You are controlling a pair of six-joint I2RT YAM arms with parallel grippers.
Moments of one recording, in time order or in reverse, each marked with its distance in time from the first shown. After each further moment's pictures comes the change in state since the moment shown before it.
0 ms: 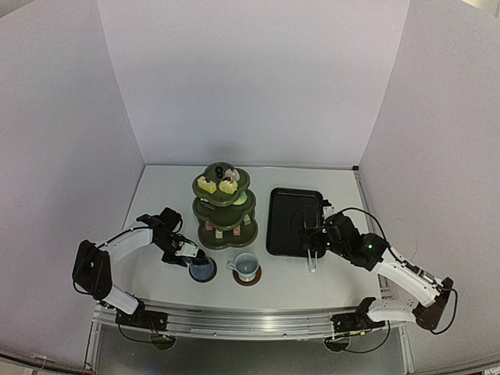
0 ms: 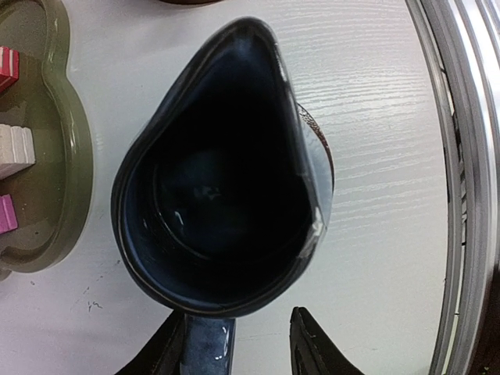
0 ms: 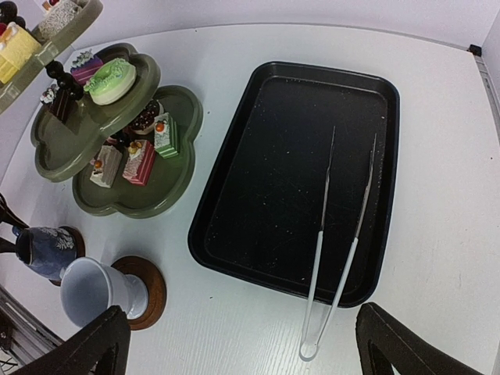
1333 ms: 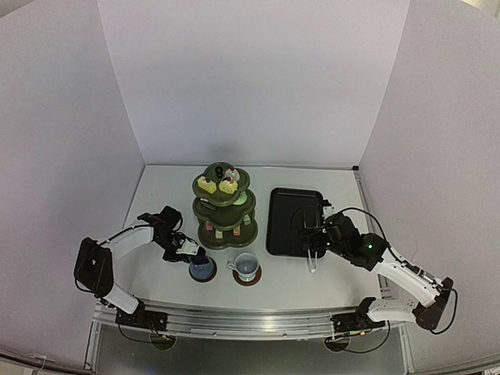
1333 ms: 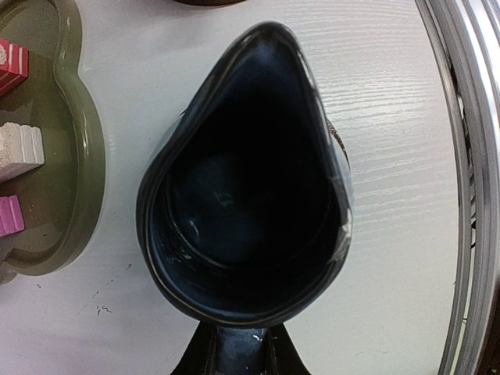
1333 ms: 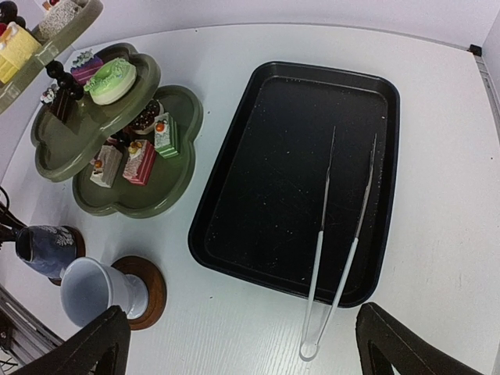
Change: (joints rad) left arm 0.014 0.030 0.014 0.025 0.017 0.007; right arm 0.000 0.000 0.000 0.000 0.000 0.000
